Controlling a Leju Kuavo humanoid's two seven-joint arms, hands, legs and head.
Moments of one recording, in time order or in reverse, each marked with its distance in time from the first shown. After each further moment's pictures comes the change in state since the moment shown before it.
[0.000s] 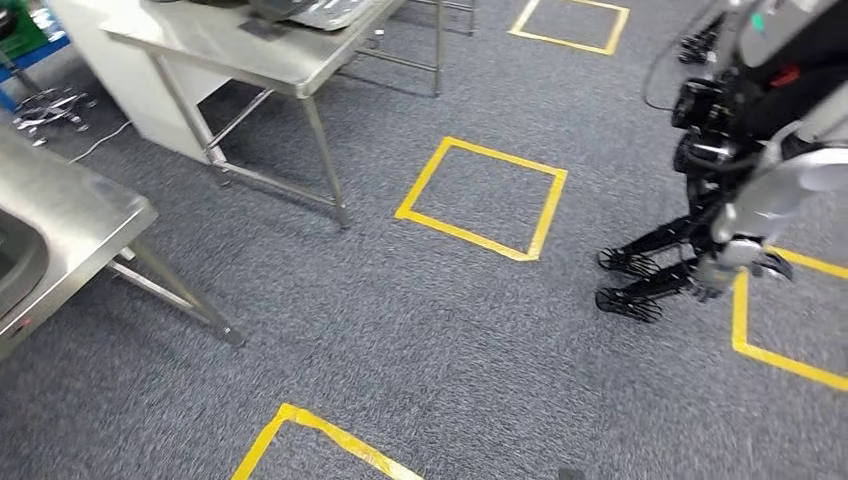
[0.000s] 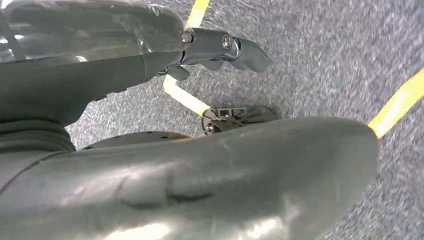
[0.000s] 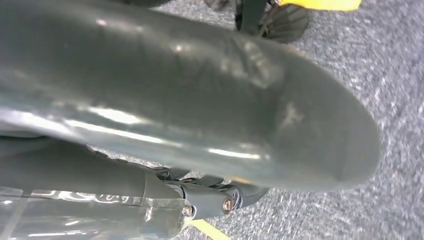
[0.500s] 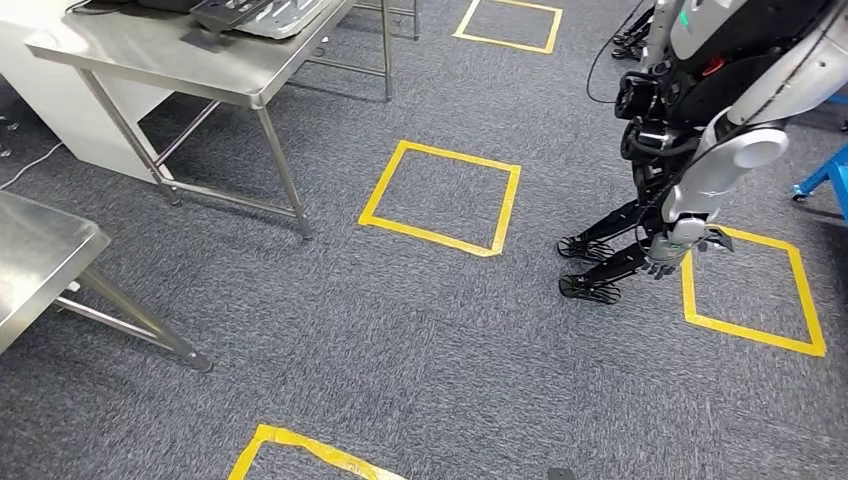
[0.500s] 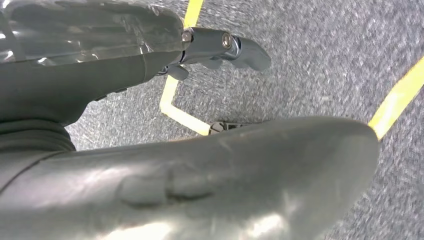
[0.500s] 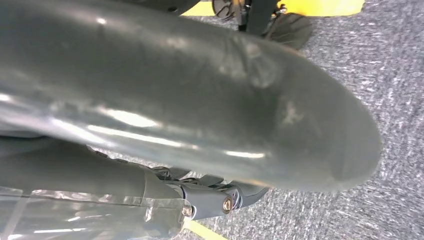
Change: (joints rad) left arm 0.005 0.004 0.000 0.000 0.000 -0.001 -0.001; right arm 0.000 0.001 0.005 0.000 -0.001 -0.001 0.000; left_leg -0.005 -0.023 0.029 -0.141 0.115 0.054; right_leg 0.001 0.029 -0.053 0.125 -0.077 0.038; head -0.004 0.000
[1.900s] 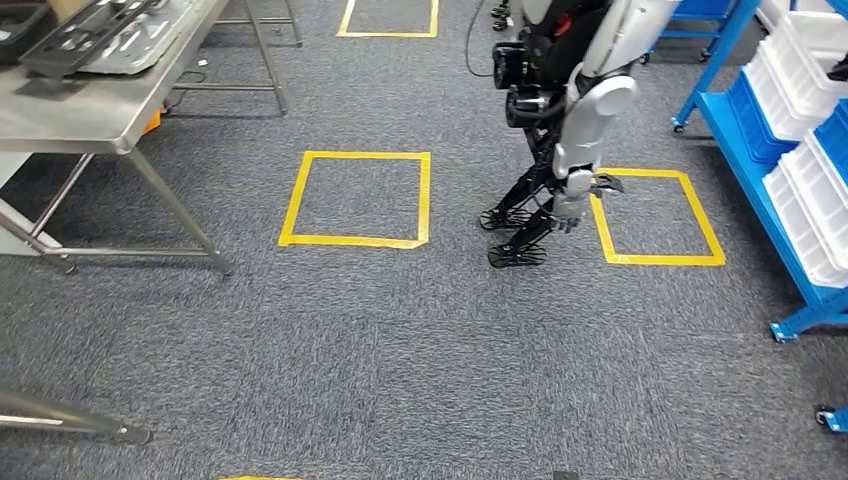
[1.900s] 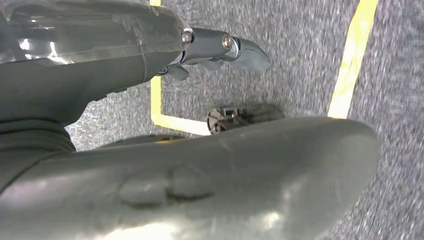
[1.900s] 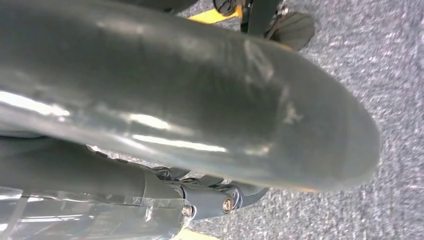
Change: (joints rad) left arm -0.001 0.004 0.000 0.000 0.010 -0.040 0.003; right arm -0.002 0.000 0.026 0.002 0.002 0.003 0.011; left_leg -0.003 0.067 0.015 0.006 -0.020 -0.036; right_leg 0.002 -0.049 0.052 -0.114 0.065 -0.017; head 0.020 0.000
